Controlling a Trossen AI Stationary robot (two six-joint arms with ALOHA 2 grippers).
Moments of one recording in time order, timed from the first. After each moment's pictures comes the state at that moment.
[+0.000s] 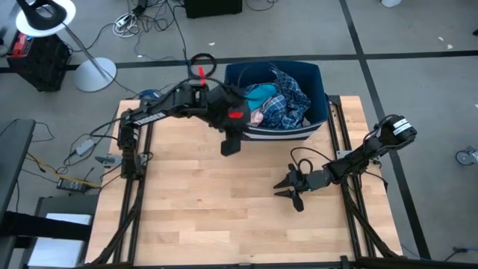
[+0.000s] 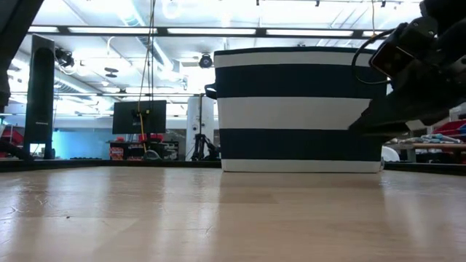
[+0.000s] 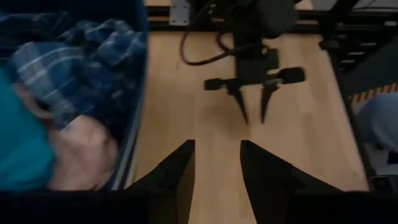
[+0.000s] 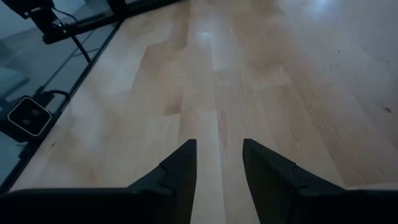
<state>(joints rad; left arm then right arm) 0.10 1.88 2.34 -1.23 0.11 0.04 0.45 1.42 0.22 0.80 0.29 0.43</state>
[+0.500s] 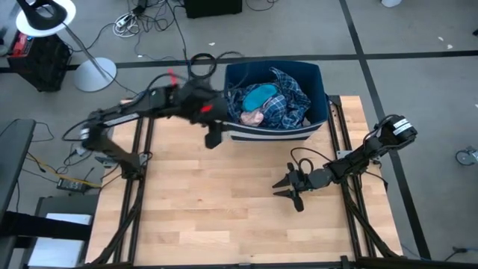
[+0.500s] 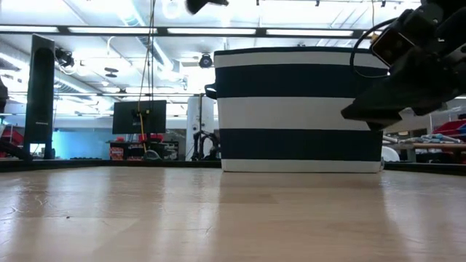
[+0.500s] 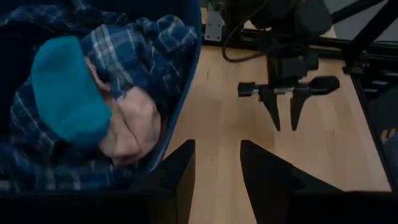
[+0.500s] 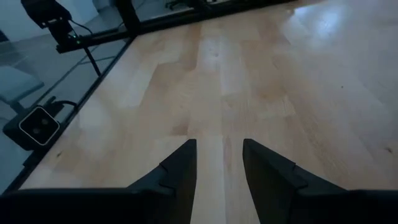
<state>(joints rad) 0.20 1.55 1.82 -0.93 0.11 0.02 0.45 1.42 0.22 0.88 0.30 0.34</state>
